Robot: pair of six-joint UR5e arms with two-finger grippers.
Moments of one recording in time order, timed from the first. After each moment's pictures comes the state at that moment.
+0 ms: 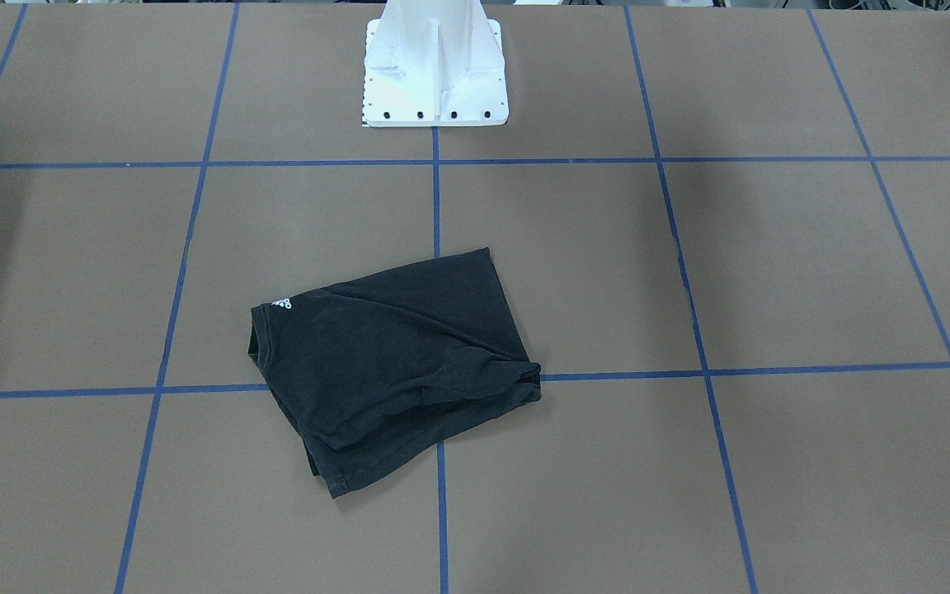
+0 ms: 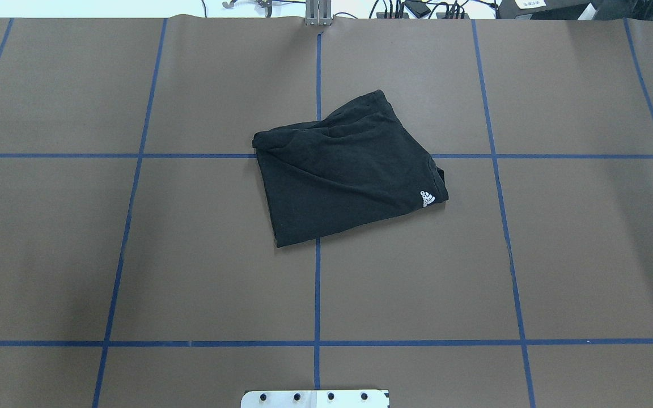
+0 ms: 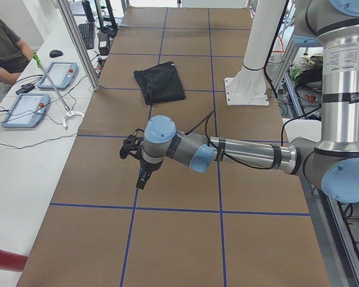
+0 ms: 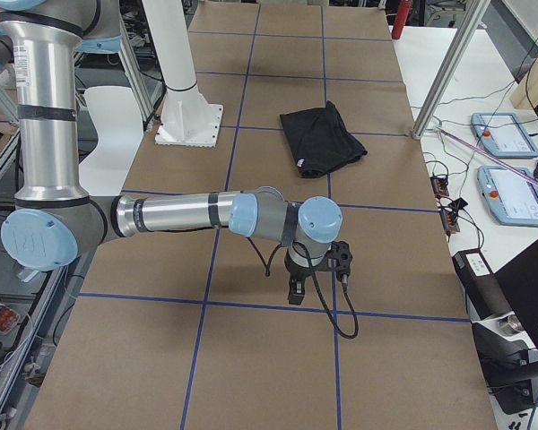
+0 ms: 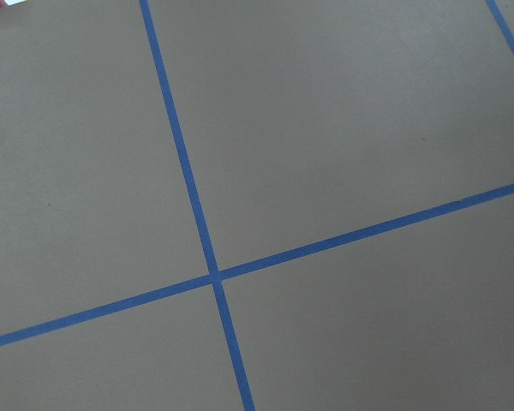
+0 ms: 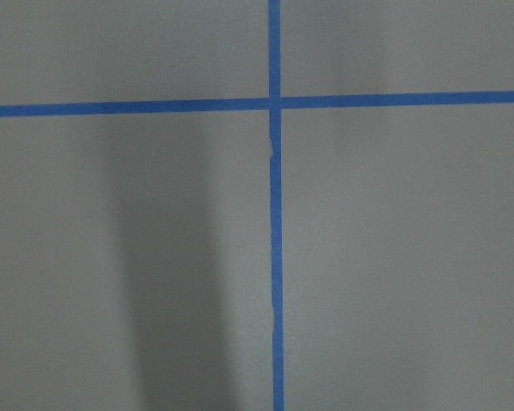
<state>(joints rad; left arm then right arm) -1.53 -1.49 -1.76 -1.90 -2.34 -0.05 1.59 -1.60 1.72 -1.85 2.37 -0.09</state>
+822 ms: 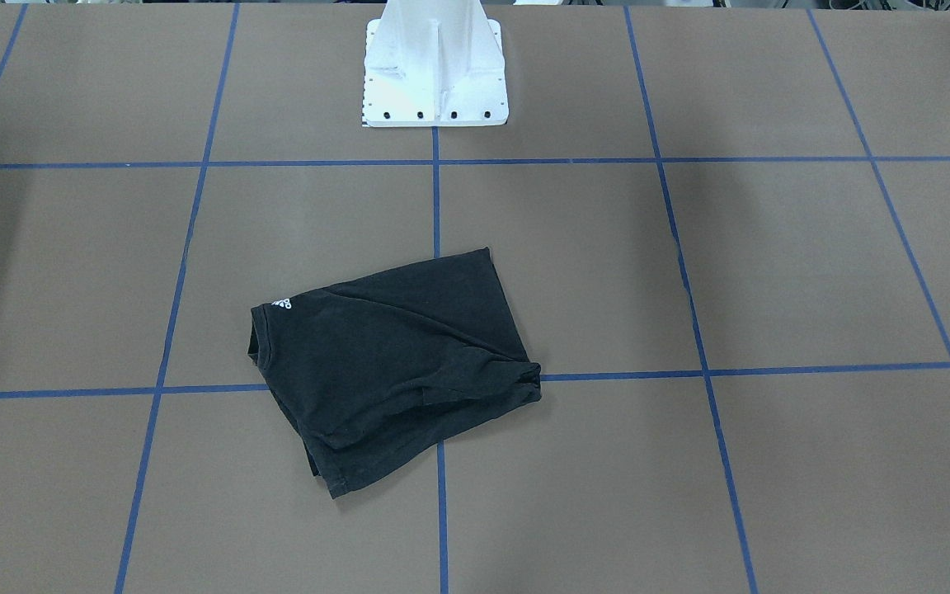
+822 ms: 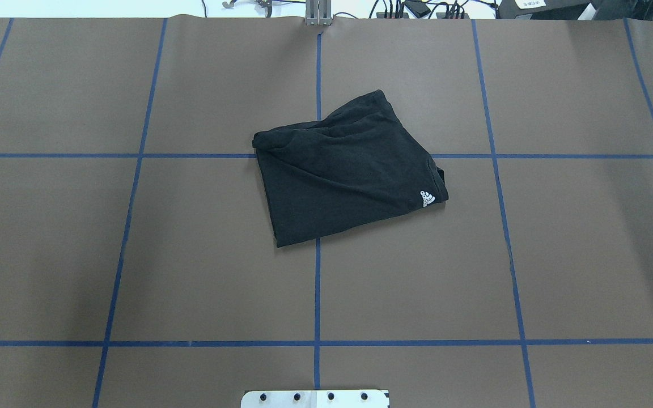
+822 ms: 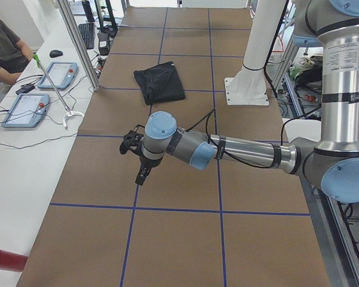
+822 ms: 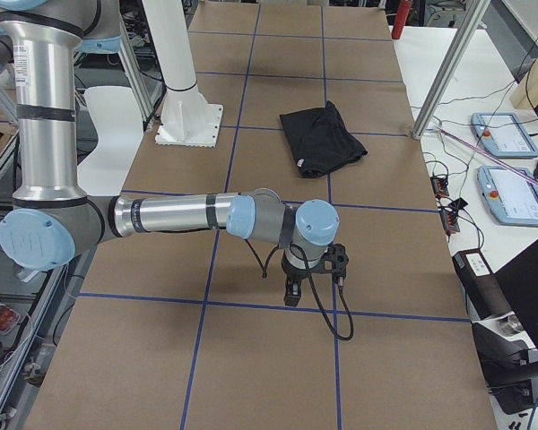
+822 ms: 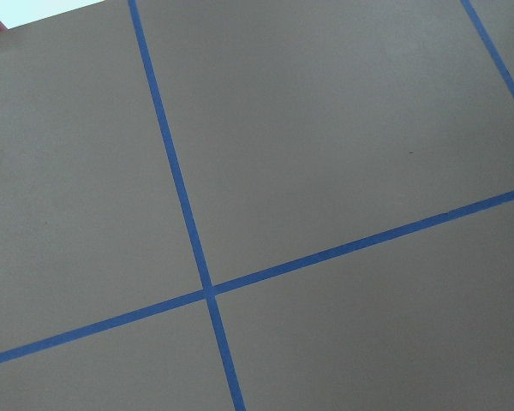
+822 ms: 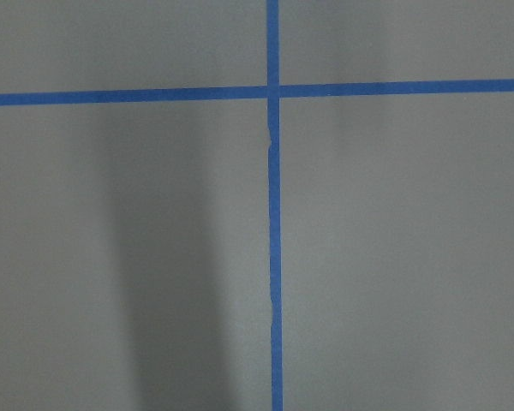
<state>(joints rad) -1.53 -1.49 -1.79 -1.90 -2.35 -0.05 1.58 -1.60 1.72 -1.85 2.37 -0.09</state>
